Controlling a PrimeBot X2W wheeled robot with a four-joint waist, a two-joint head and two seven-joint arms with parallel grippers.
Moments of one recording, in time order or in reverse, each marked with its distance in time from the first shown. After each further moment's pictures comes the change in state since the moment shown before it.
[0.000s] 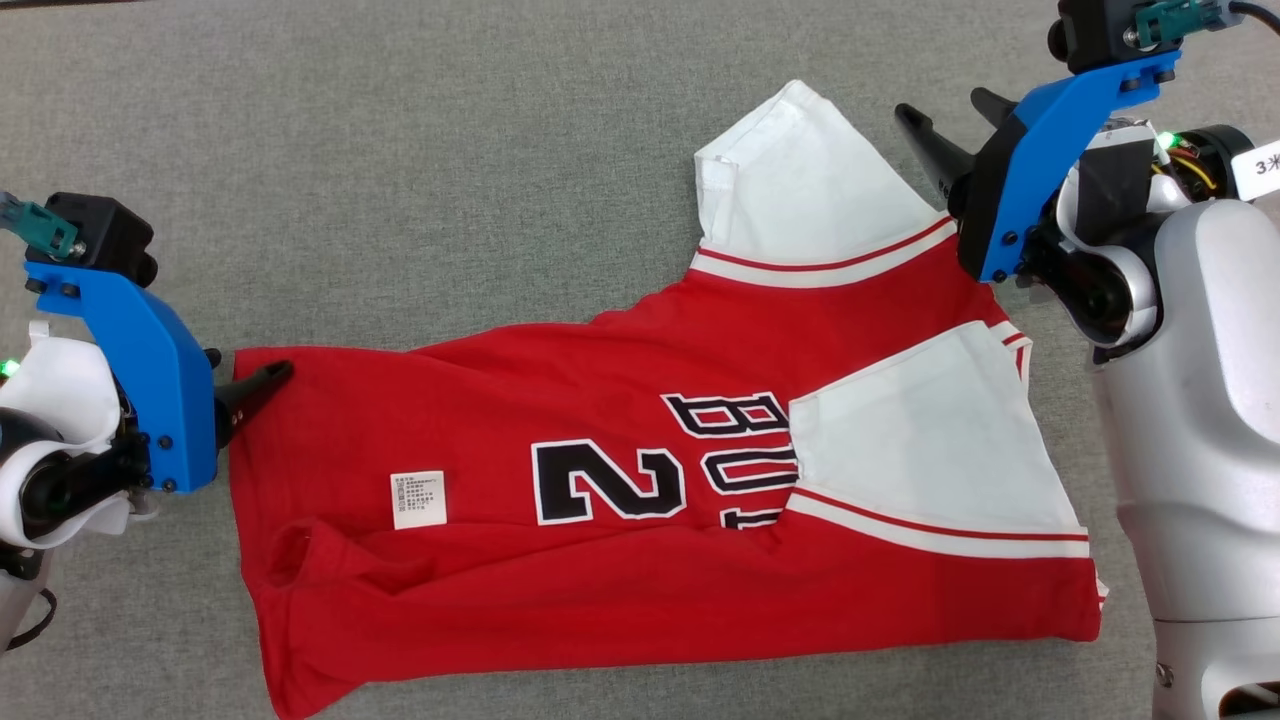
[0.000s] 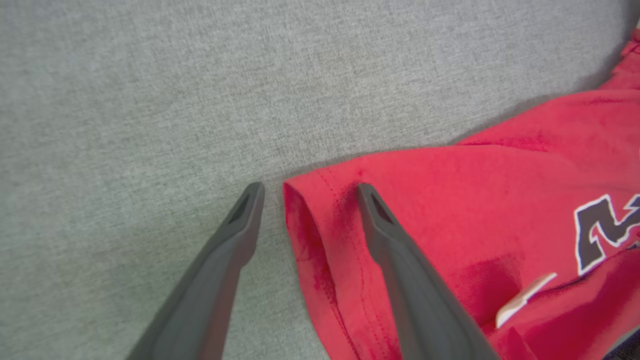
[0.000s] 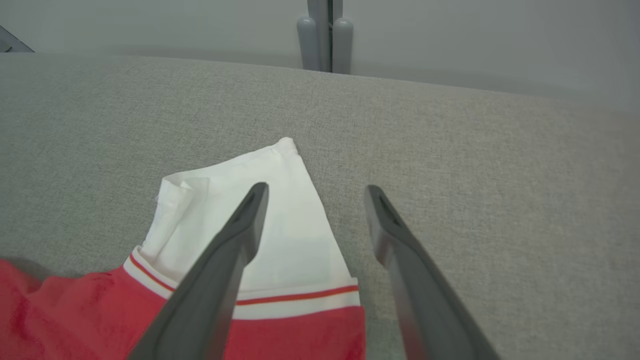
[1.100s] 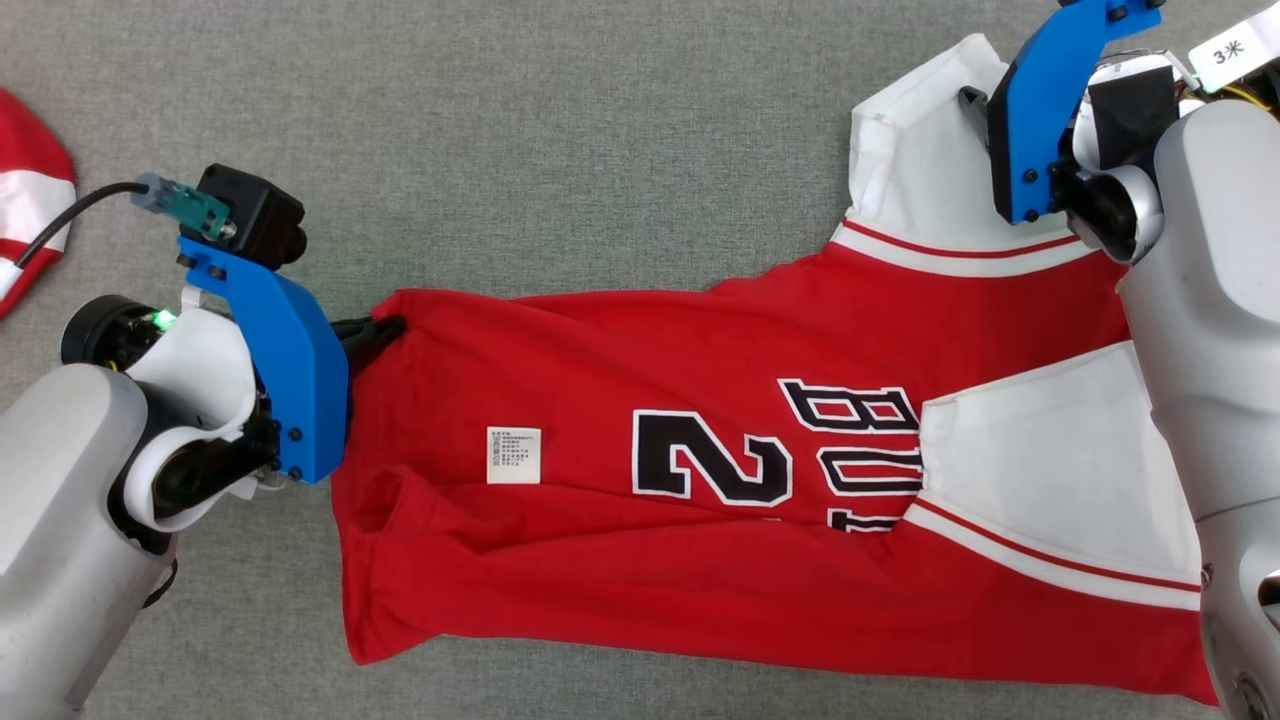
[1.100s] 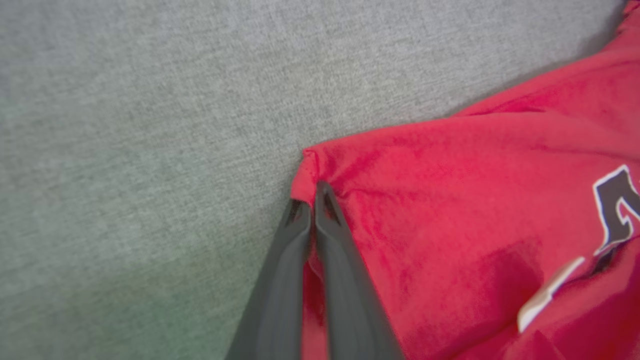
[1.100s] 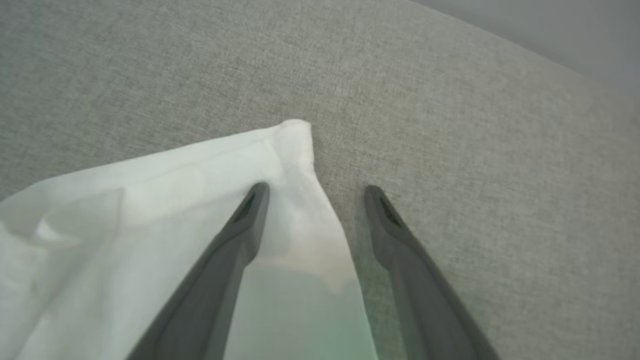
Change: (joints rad) left arm -0.057 -0.136 -0.080 -0.001 0.054 -0.098 -0.095; right arm -0.231 -0.056 0.081 0.368 -0.177 0.000 0.011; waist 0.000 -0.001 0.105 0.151
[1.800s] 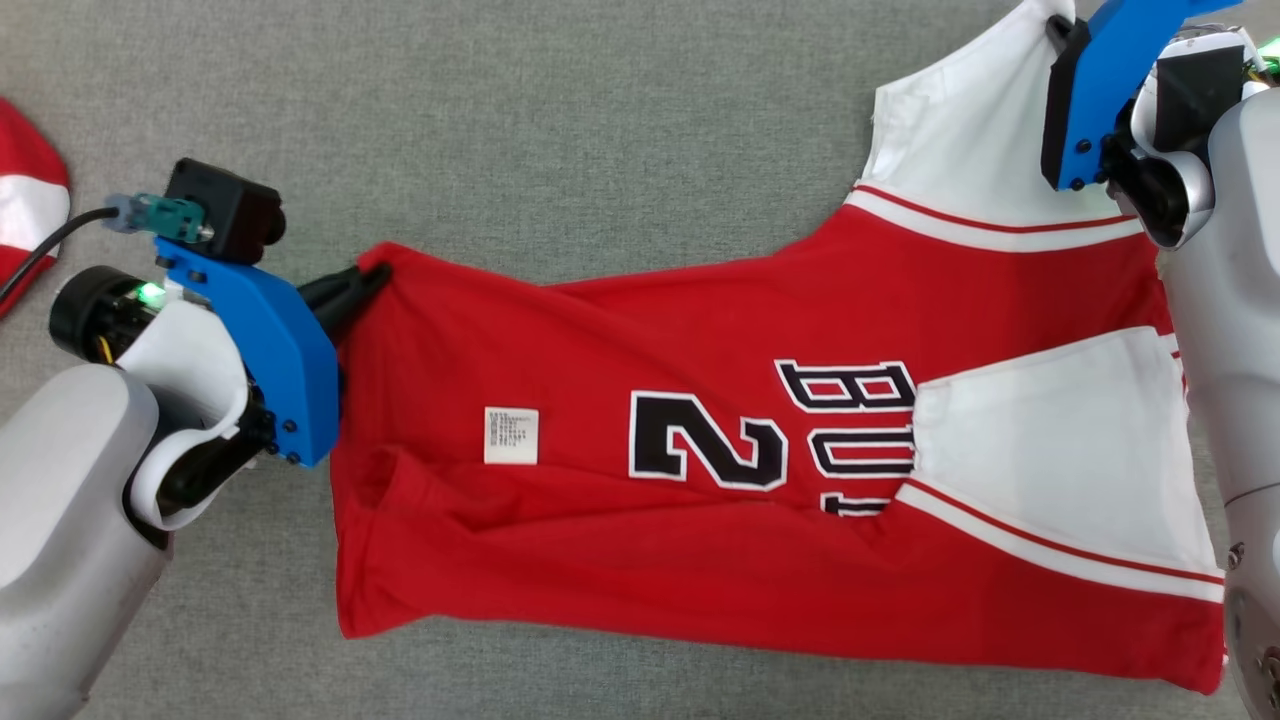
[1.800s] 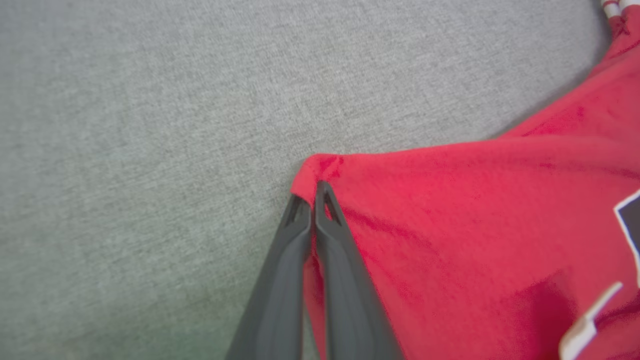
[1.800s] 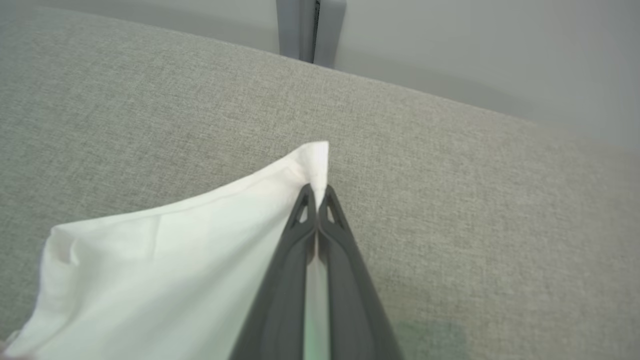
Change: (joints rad) left arm -0.022 -0.017 -0.018 0.077 0.098 -0.026 -0.248; right arm -0.036 -0.025 -0.069 0.088 -0.011 0.001 -0.211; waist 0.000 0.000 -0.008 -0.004
